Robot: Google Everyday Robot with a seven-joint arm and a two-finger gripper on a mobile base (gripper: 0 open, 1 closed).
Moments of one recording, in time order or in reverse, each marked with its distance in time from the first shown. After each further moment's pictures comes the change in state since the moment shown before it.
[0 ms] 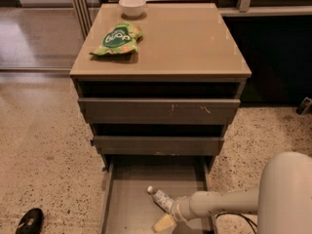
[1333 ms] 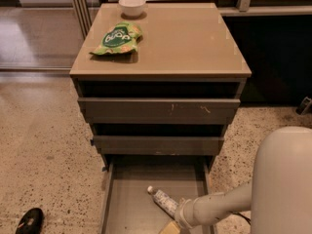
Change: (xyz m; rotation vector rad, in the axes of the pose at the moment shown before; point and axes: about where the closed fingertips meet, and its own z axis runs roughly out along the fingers) arm 0.002 0.042 -0.069 0.058 0.067 -0.123
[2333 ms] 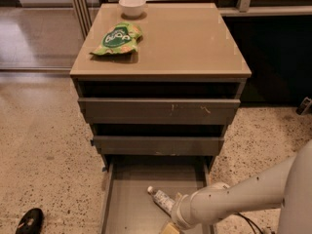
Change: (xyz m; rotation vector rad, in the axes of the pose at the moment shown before) arm -0.038 0.048 -0.081 0.004 0.059 -0.154
